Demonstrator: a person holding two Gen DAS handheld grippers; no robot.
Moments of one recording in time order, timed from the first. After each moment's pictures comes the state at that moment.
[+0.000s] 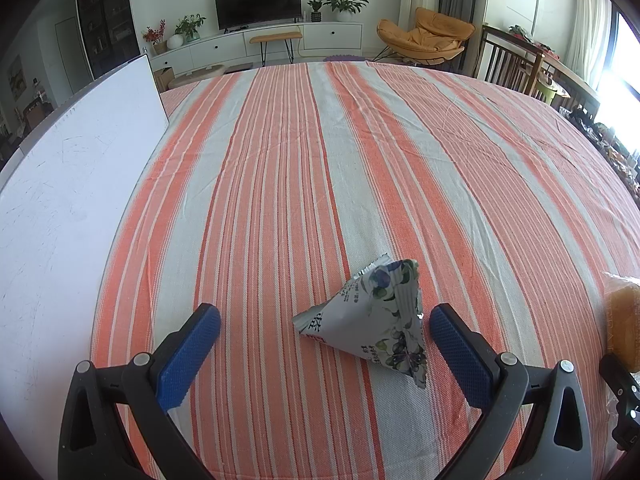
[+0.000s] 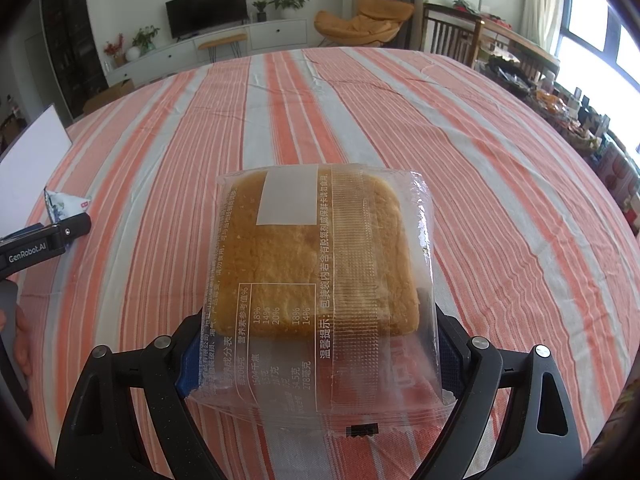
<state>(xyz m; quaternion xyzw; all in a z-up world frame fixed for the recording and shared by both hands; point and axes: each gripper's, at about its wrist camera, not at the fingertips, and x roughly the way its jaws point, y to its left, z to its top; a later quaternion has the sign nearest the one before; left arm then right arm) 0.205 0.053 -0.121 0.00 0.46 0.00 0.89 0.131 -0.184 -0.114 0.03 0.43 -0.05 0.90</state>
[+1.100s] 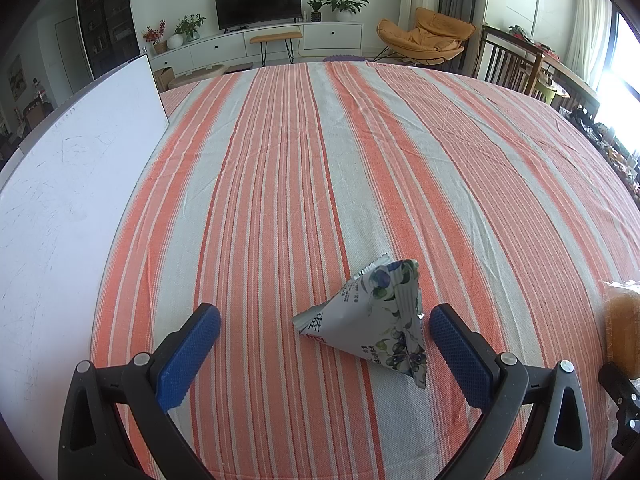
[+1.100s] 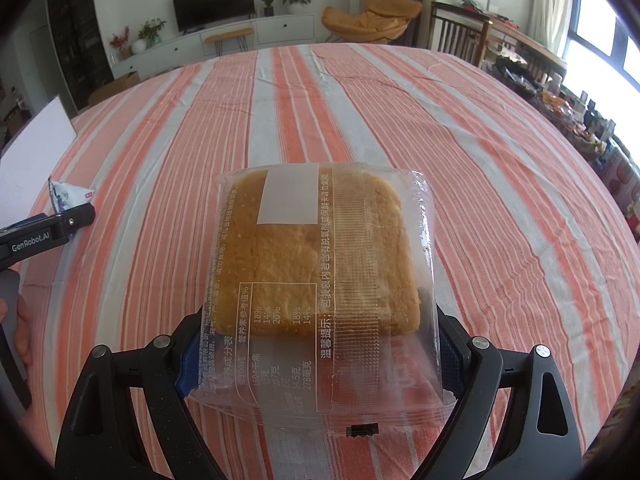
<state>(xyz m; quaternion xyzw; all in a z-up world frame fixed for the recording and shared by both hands) 0.205 0.053 -0.121 0.00 0.46 0.00 0.89 0.130 -0.183 -0.114 0.01 0.44 -0.03 0.90</state>
